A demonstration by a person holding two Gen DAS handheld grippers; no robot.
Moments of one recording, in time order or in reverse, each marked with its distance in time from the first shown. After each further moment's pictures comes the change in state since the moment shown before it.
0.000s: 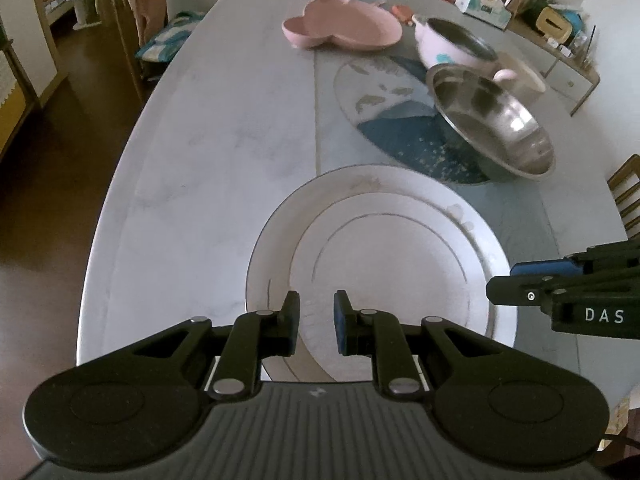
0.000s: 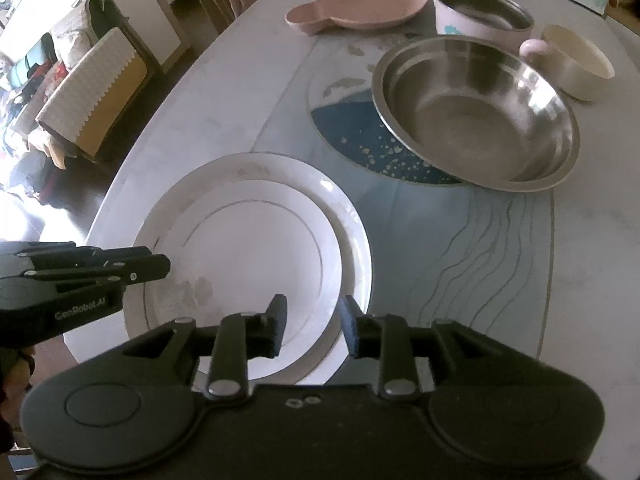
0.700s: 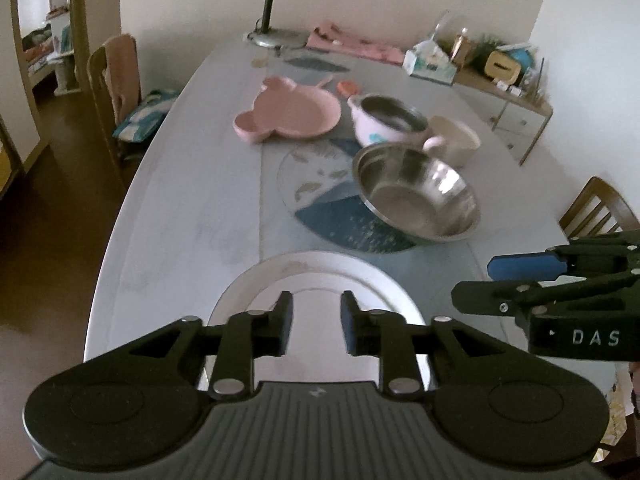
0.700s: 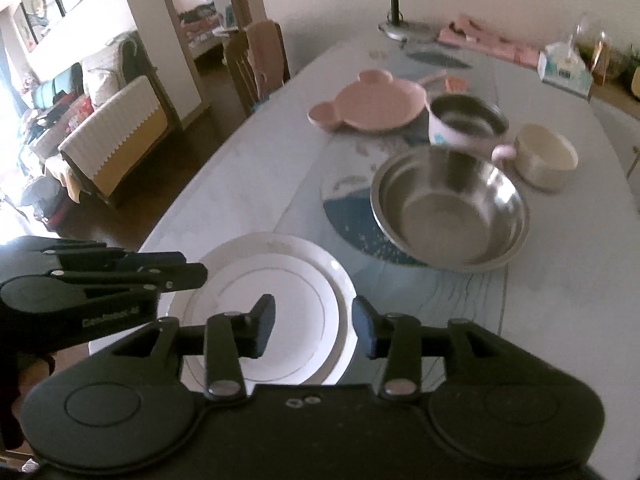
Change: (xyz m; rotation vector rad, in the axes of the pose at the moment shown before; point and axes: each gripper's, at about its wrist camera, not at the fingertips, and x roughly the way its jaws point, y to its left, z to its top) left arm -0.064 -0.044 0.013 0.077 -0.211 -0.067; right arm -0.078 0.012 -0.005 -0.094 -0.240 -0.013
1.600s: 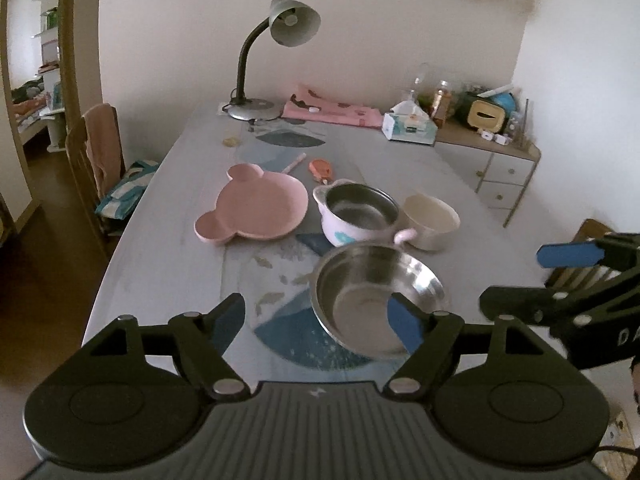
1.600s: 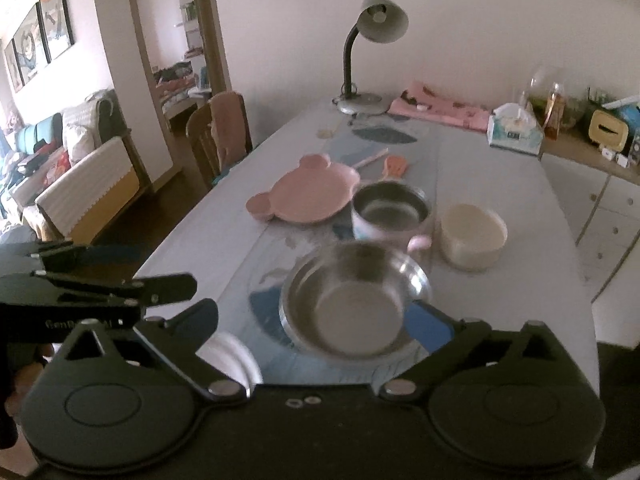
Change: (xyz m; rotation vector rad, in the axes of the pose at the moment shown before) left arm 0.022 -0.051 0.082 0.041 -0.164 0.008; right arm -0.035 -0.081 0.050 0.006 -0.195 -0.078
